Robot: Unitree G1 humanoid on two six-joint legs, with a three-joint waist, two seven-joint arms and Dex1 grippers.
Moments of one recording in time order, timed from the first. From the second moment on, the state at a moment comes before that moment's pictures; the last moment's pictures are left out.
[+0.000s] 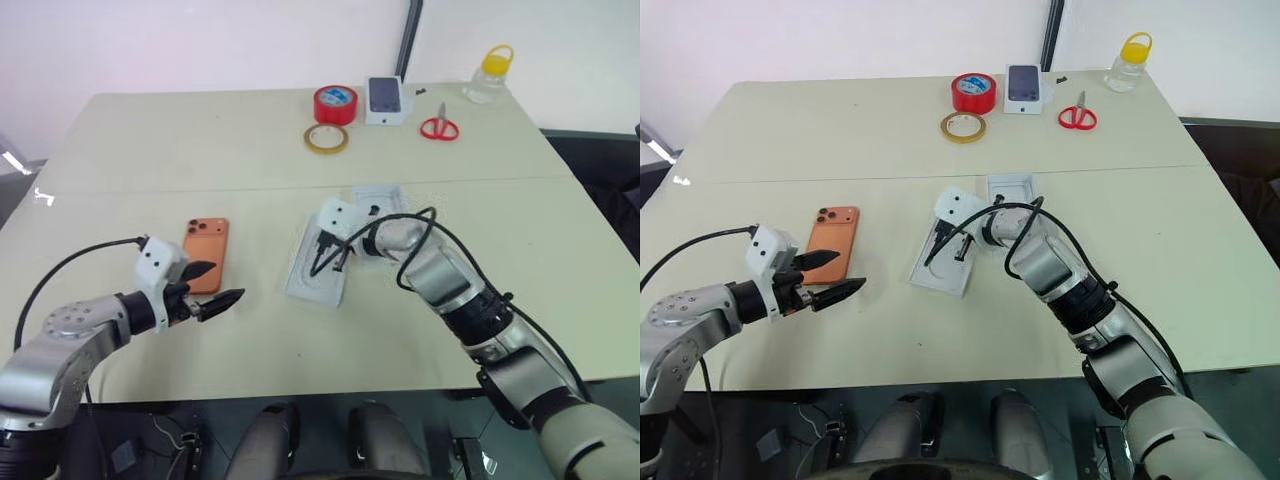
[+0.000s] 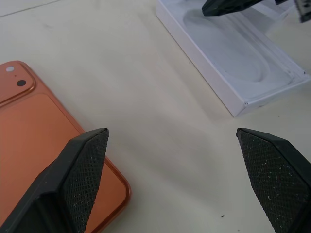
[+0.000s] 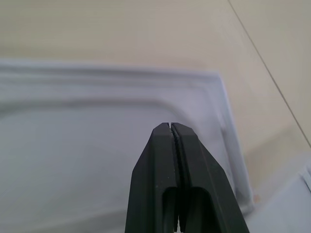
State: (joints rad) left arm 0.00 0.76 0.22 -0.40 -0.60 0.69 -0.73; right arm -0.75 -0.39 0.49 -0.07 -0.11 0.71 0.76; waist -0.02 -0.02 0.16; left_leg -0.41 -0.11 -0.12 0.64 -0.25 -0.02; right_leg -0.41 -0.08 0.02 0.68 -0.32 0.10
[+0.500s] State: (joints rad) left arm 0.01 0.74 0.22 -0.41 -0.60 0.69 -0.72; right arm -0.65 -0.46 0.57 -0.18 -0.09 0.73 0.86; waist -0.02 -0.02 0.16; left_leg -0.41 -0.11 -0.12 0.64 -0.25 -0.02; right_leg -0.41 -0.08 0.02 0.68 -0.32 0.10
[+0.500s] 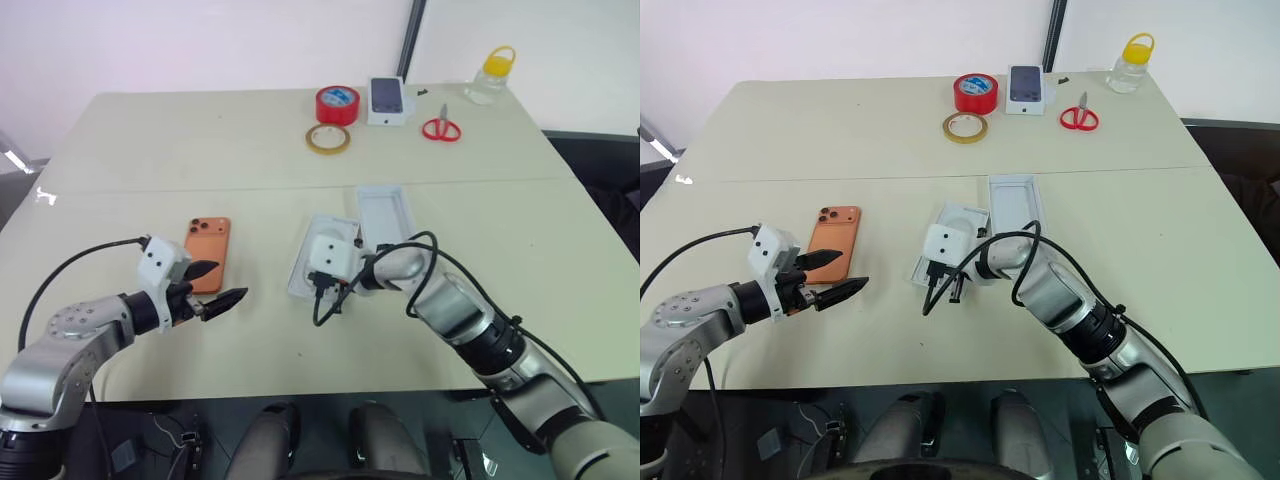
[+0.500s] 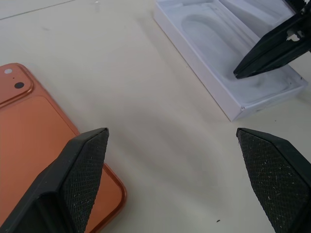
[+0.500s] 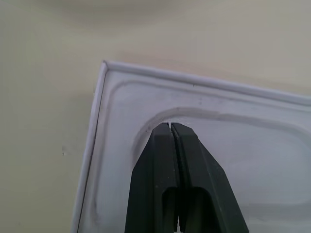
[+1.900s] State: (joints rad) left arm 0.10 0.81 0.18 -0.45 -0.51 0.55 -0.88; right arm -0.50 -0.65 0.56 -0.41 0.02 0.55 0.97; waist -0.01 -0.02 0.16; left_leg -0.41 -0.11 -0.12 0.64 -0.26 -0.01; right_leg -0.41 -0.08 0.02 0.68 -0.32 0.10
